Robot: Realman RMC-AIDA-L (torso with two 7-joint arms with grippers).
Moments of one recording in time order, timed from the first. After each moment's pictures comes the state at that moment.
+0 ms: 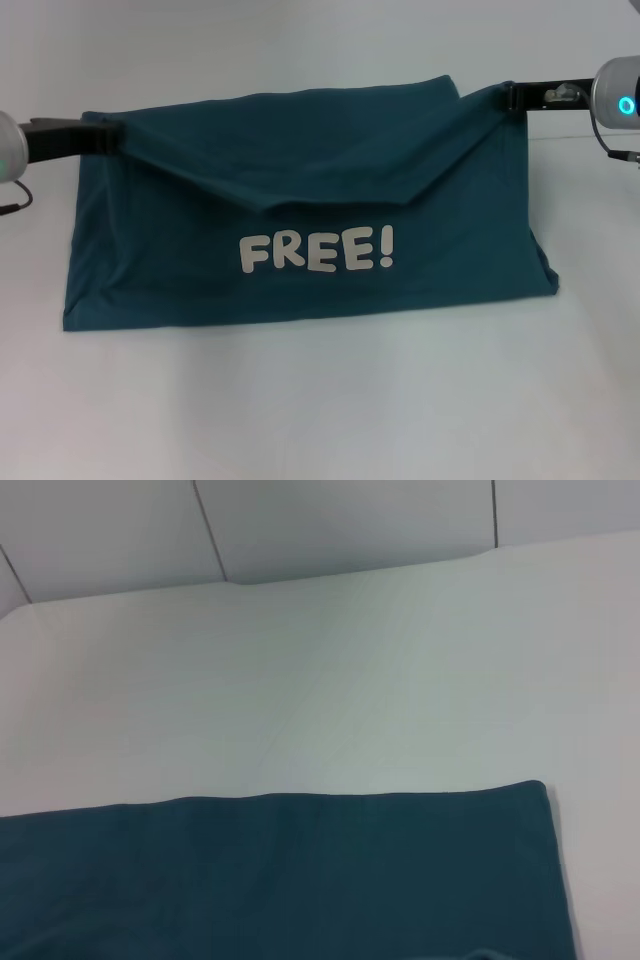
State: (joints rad) left arm -0.78 -2.05 0.76 0.74 2.26 0.82 -2.06; right arm 0.82 2.05 -0.76 -0.81 -2.47 -0.82 2.42
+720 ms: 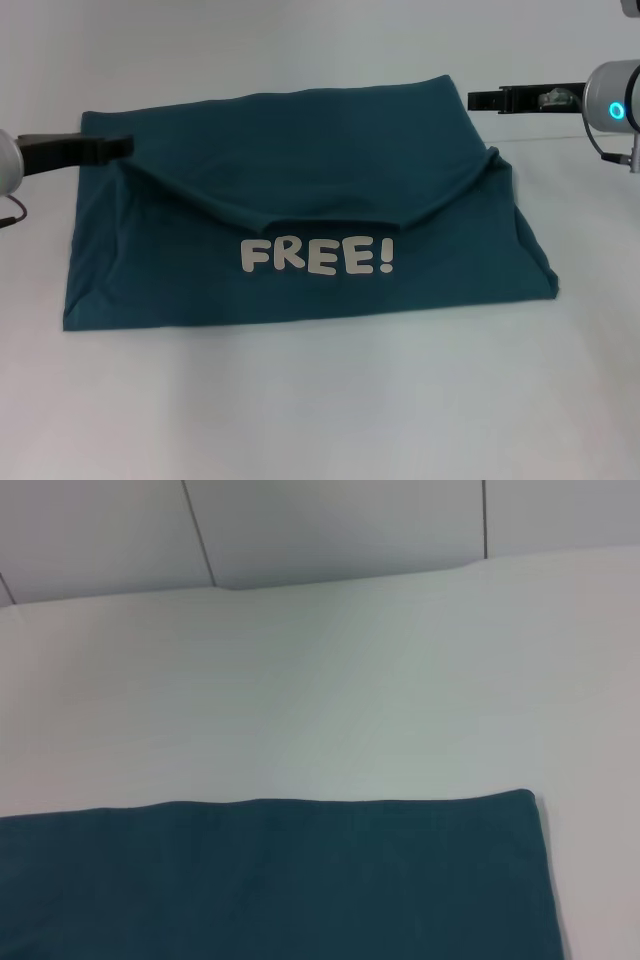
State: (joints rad) left arm -0.78 -2.05 0.76 0.70 2.28 0.73 -2.11; right arm 0.82 2.06 -0.80 -0.80 -2.48 -0.76 2.42
